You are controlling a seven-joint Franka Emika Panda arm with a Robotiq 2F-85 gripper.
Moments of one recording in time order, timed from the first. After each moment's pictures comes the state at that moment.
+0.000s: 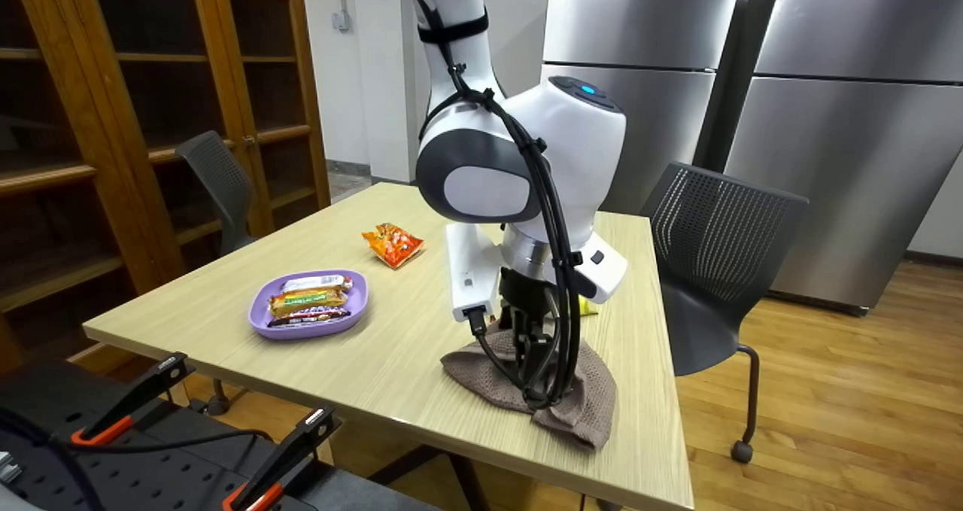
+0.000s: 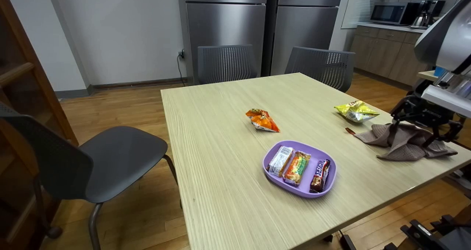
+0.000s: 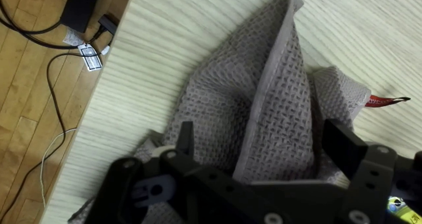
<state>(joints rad) -0.66 0.48 0.09 -2.39 0.63 2.86 -0.18</state>
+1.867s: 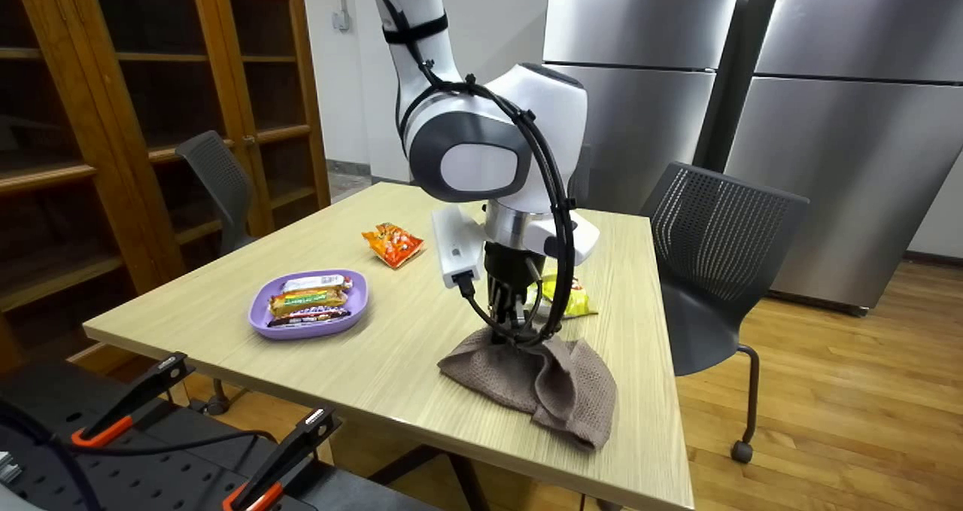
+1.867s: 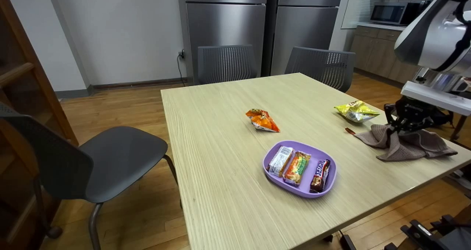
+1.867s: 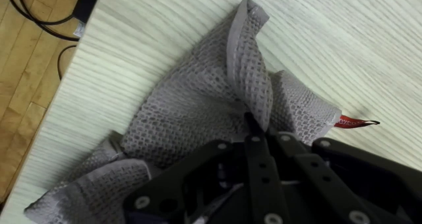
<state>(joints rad) -0.40 0.48 -0.06 -2.36 0.52 2.82 -0.02</state>
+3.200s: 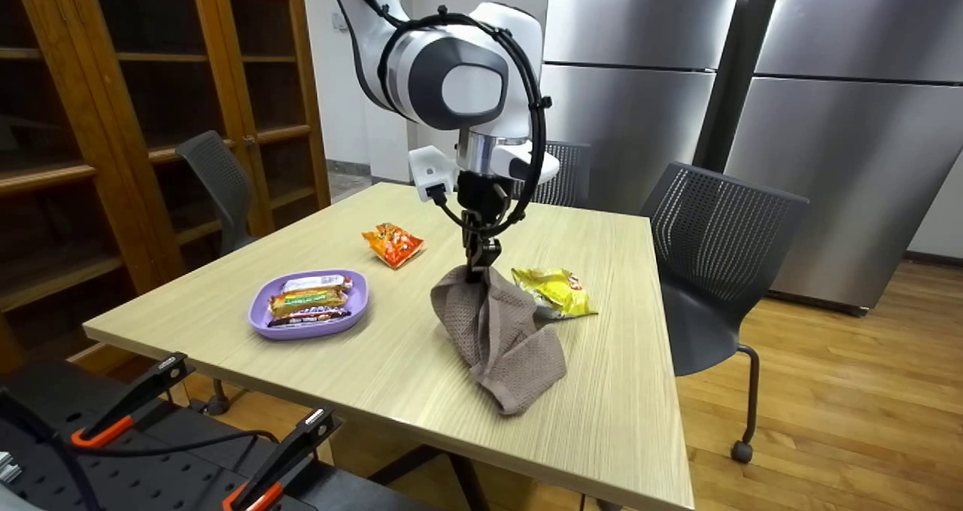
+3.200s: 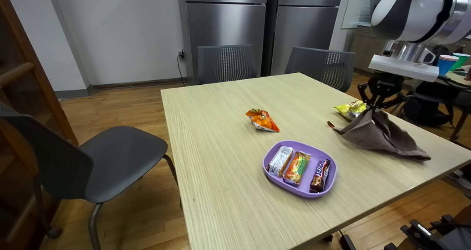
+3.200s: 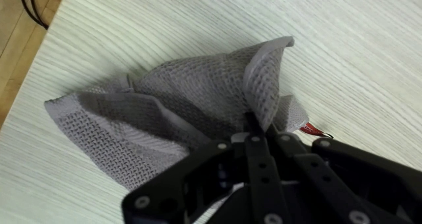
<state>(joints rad) -0.14 0.39 -0.19 -2.28 0.32 2.63 0.30</state>
